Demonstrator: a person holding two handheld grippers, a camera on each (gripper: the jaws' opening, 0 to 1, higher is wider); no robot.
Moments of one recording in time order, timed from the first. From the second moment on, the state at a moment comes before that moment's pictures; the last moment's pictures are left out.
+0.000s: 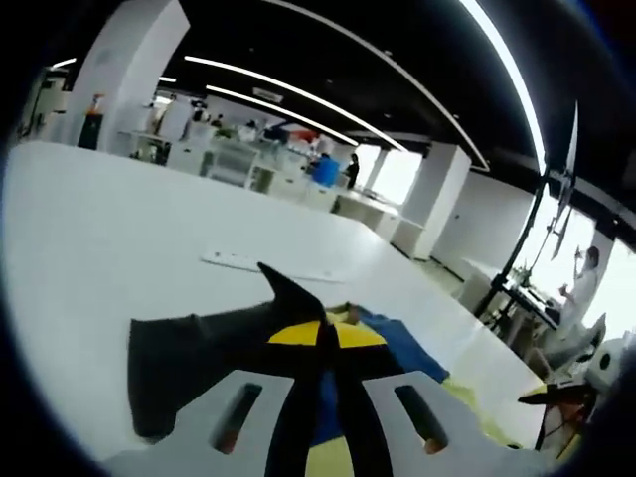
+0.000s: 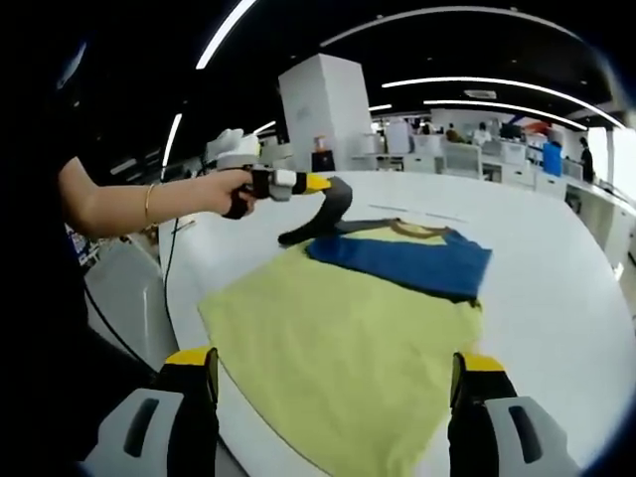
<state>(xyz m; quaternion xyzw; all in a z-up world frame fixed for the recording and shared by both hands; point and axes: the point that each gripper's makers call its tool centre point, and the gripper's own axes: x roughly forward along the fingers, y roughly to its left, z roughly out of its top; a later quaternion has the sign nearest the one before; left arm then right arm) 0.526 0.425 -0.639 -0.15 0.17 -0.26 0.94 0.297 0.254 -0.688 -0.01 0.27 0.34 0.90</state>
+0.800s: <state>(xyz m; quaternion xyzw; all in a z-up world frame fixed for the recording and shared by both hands) 0.526 0.356 -0.634 -0.13 0.17 -0.32 0.92 0.298 0.256 -0.688 -0.01 0.27 0.34 0.90</state>
